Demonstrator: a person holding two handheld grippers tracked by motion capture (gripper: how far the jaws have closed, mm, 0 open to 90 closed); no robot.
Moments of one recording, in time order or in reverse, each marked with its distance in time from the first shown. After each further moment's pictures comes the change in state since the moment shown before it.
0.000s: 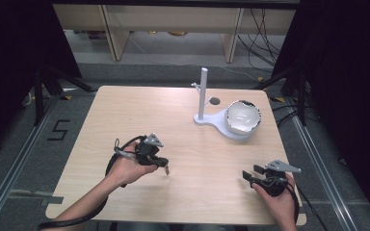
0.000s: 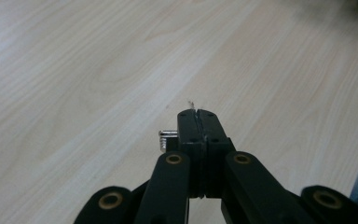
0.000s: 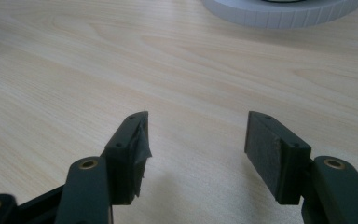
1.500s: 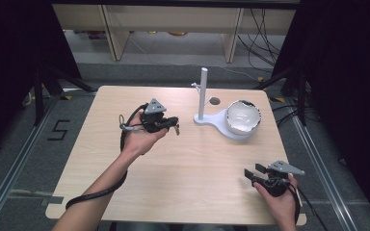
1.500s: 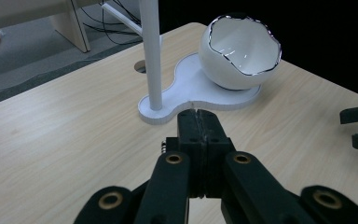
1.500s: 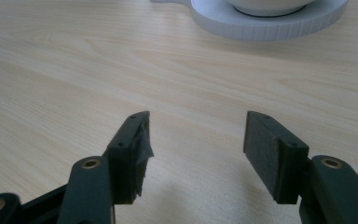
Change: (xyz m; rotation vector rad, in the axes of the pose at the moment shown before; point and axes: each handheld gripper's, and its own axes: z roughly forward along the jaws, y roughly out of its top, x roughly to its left) left arm 0.036 0.070 0.004 -0.397 0.145 -0.071; right arm -0.004 -0.001 -0.004 -0.049 -0.018 -0.002
